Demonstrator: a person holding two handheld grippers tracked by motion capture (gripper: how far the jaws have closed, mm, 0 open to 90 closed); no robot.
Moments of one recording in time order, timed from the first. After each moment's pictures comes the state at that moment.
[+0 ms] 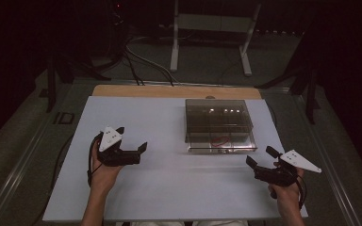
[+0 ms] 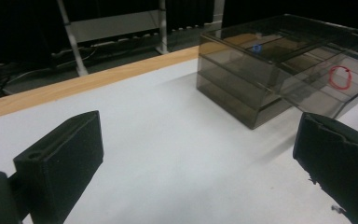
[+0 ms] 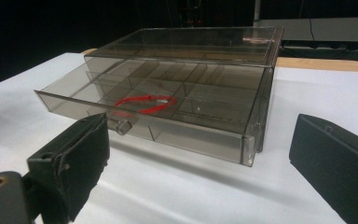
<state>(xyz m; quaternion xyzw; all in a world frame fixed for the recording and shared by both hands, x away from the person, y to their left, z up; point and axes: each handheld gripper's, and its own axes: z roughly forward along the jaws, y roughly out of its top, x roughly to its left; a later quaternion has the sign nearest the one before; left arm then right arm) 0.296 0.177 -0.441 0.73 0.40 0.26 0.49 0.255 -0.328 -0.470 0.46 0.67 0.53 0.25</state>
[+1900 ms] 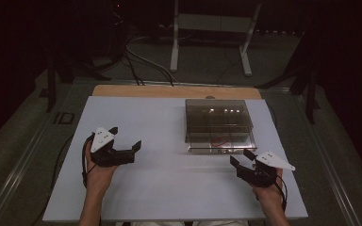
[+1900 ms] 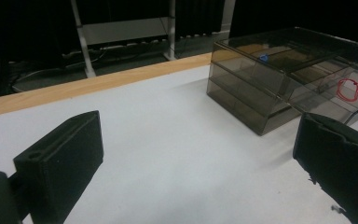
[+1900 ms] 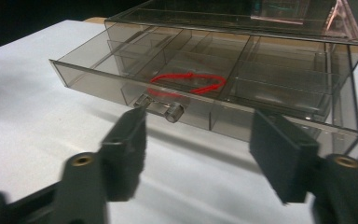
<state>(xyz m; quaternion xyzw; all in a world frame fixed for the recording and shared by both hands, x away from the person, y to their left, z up) 0.292 0.188 -0.440 0.71 0.42 0.26 0.50 0.258 -0.274 -0.478 0.46 0.71 0.48 0.25</state>
